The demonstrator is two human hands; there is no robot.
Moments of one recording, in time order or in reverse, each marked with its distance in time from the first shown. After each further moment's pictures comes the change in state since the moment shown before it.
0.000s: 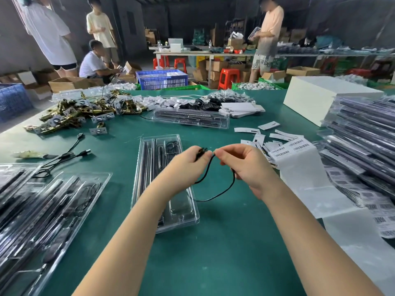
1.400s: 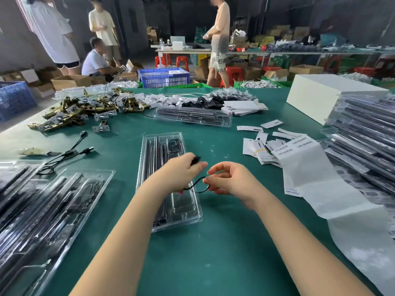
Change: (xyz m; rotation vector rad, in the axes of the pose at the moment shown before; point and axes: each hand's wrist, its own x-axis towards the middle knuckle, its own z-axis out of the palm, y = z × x) left_hand 0.002 -0.022 -0.013 0.302 -0.135 -0.074; right_hand 0.001 0.045 0.015 0.032 -0.215 0.237
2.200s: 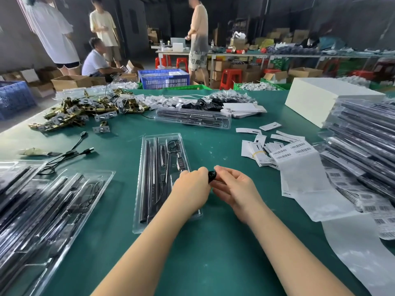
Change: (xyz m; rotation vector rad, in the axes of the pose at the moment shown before) left_hand -0.001 0.014 0.053 0.381 0.107 0.010; right_hand -0.006 0.017 0.012 0.431 0.280 0.046
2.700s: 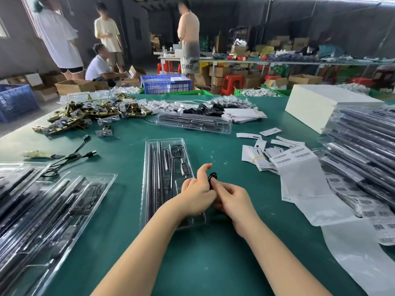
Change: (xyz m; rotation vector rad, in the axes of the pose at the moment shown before) left_hand -0.005 -0.005 0.003 -0.505 -0.166 0.032; right_hand -0.010 0.017 0.002 -0.279 -0.051 -0.069
